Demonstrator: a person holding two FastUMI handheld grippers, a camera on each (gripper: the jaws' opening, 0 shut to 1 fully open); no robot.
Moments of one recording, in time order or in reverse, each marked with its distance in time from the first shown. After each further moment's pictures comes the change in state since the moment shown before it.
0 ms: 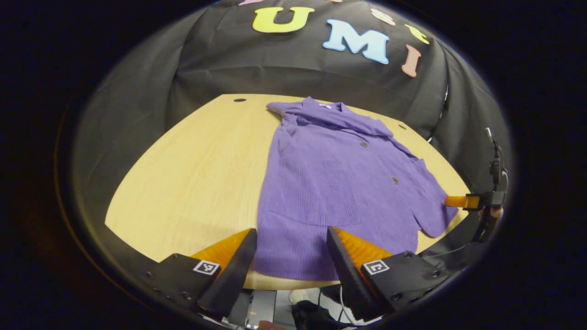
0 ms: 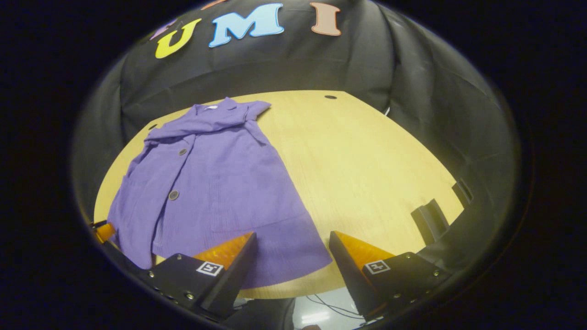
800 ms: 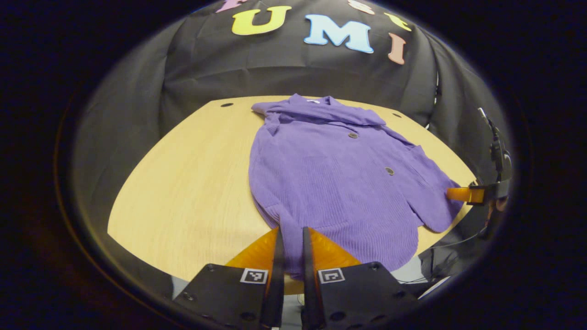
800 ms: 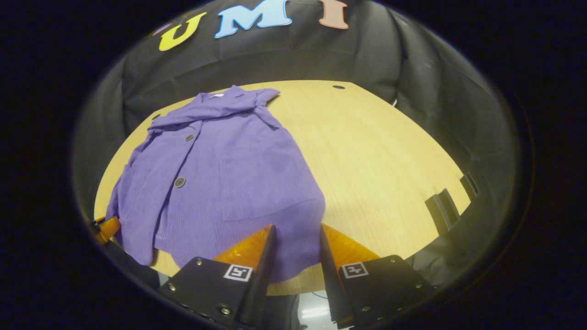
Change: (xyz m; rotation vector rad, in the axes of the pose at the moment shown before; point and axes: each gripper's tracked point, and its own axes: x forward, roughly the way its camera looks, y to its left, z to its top) left arm 0.017 -0.030 -0.002 0.074 0.018 0.015; right arm 0.002 0.034 -0.011 0.007 0.047 0.042
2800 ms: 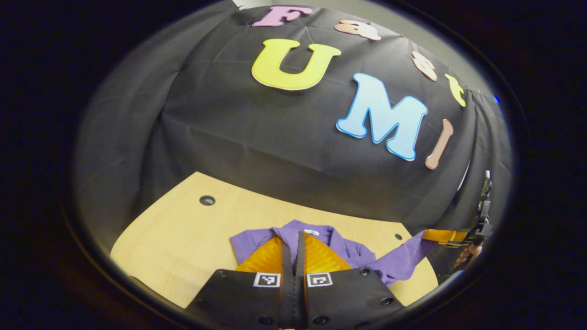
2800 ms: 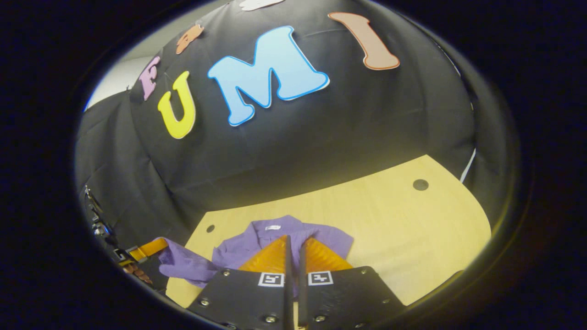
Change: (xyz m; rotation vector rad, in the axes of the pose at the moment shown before) left arm 0.088 0.021 0.437 -0.287 -0.425 -0.059; right arm 0.056 0.080 0.416 0.130 -0.321 0.414
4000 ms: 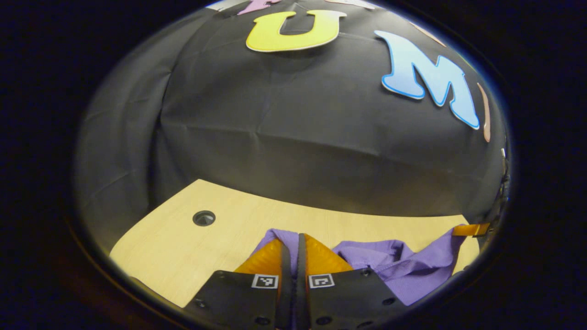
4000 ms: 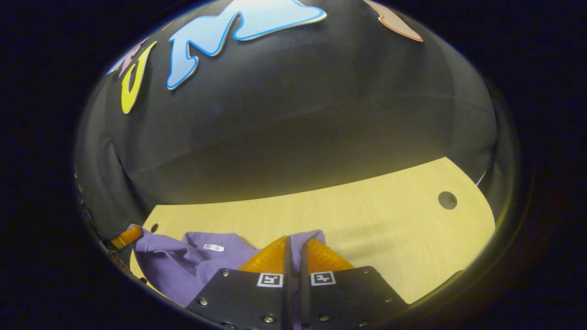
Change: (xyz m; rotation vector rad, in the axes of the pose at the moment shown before) left arm 0.205 0.064 -0.047 0.135 0.036 0.214; right arm 0.194 -0.075 -0.013 -0.112 0.074 -0.135
